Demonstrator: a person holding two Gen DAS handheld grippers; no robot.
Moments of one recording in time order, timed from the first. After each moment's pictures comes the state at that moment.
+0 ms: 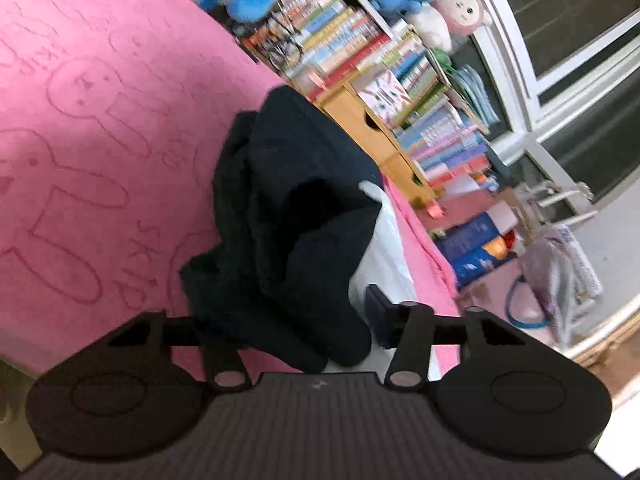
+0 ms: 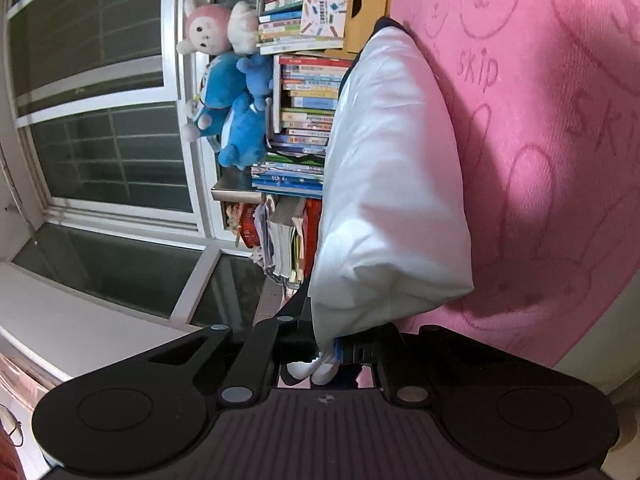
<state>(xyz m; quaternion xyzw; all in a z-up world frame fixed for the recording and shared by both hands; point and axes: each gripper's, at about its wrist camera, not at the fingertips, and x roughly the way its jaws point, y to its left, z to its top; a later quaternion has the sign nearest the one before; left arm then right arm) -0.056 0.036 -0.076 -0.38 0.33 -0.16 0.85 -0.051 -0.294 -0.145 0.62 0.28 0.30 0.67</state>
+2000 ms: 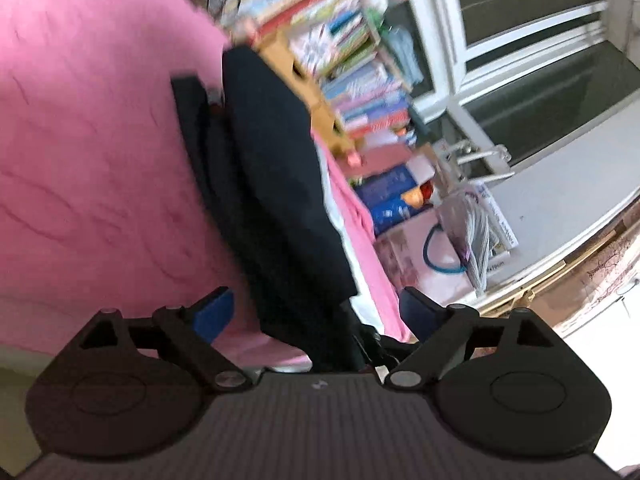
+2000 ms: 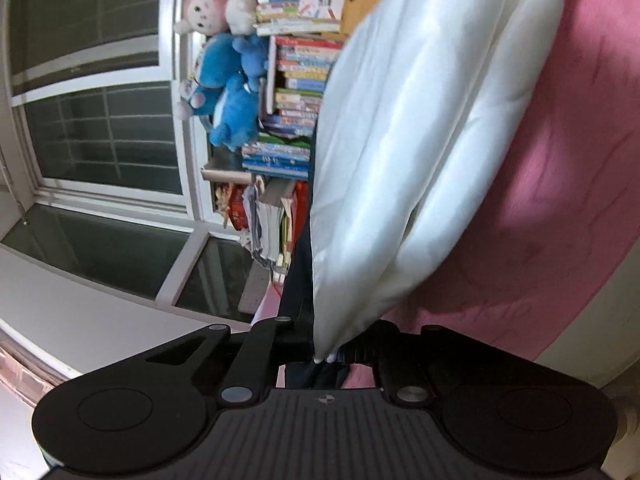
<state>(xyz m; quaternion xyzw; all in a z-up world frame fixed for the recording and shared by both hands) -0.057 0.052 -0.099 -0.41 0.35 -0.33 0.78 -0.063 -0.282 -0.143 0.59 0.28 0.31 0.69</state>
